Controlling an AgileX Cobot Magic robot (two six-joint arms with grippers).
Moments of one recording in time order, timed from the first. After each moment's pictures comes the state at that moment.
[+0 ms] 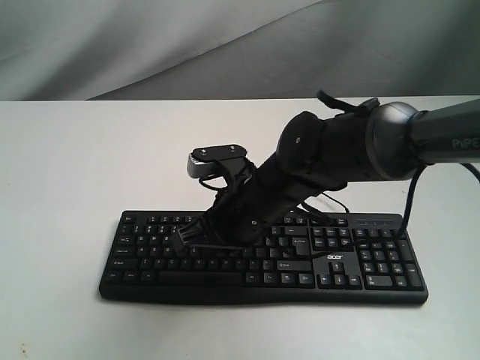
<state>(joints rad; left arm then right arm) 0.15 0.00 0.00 0.07 0.29 -0.12 0.67 1.99 -1.20 0.76 0.56 -0.51</state>
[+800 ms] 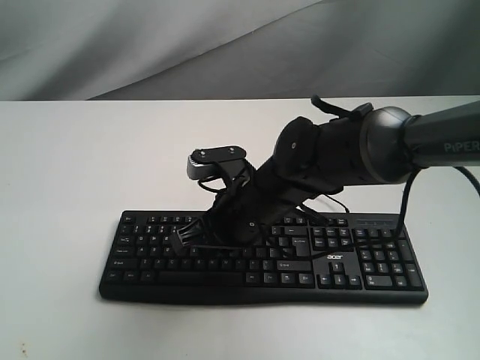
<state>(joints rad) 0.15 0.00 0.00 0.07 0.29 -0.12 0.68 2.00 -1.20 0.75 0.52 -0.49</state>
